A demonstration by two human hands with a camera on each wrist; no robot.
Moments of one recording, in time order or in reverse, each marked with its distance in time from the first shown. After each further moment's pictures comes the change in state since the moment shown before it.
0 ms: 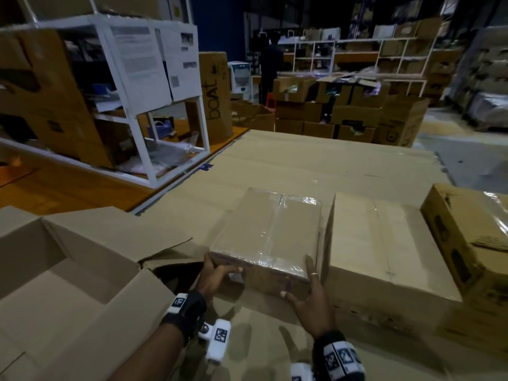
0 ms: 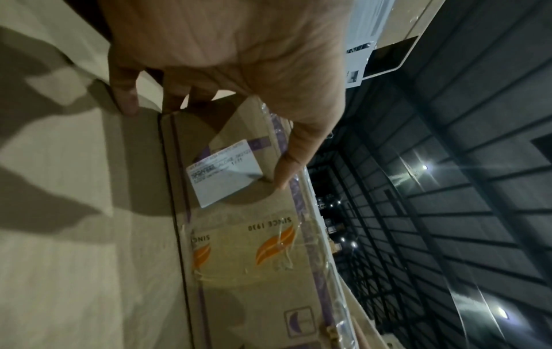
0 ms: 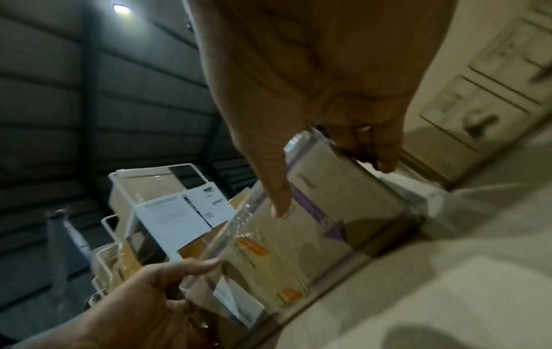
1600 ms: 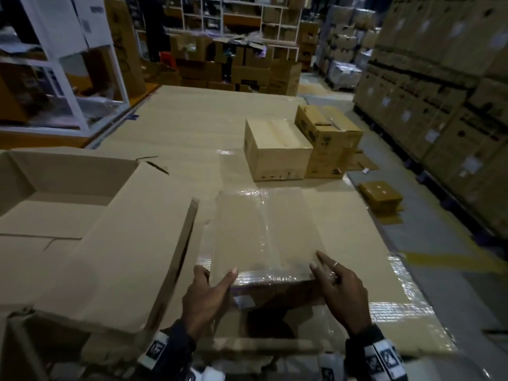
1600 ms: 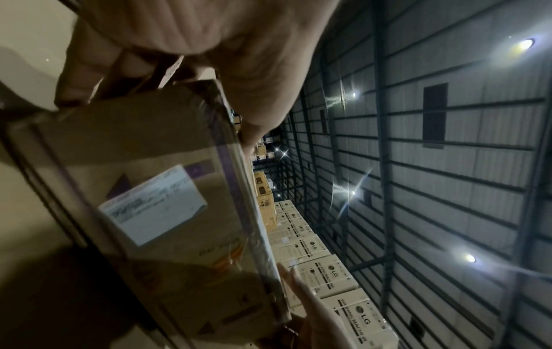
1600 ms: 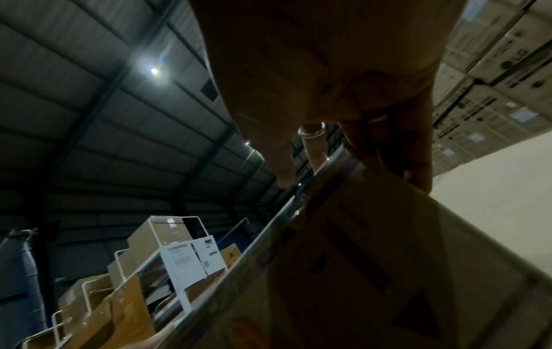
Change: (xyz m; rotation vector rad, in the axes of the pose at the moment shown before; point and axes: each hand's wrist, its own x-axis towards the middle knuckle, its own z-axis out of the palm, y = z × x) left_hand -0.444 -0.138 -0.151 0.416 -0.303 0.137; right_hand -0.529 -0.075 -0.095 -0.345 0.382 0.240
